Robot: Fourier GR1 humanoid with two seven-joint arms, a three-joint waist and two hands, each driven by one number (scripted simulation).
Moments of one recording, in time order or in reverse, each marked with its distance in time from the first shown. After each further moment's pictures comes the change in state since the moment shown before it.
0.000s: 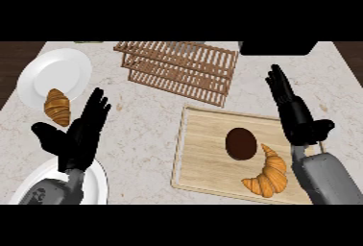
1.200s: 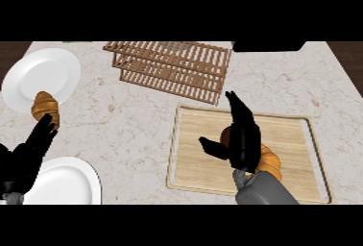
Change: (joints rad) left arm 0.197 0.229 0.160 0.152 -0.003 -0.204 -0.081; right arm 0.009 0.193 0.344 -0.049 1.088 -0.503 0.843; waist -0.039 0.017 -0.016
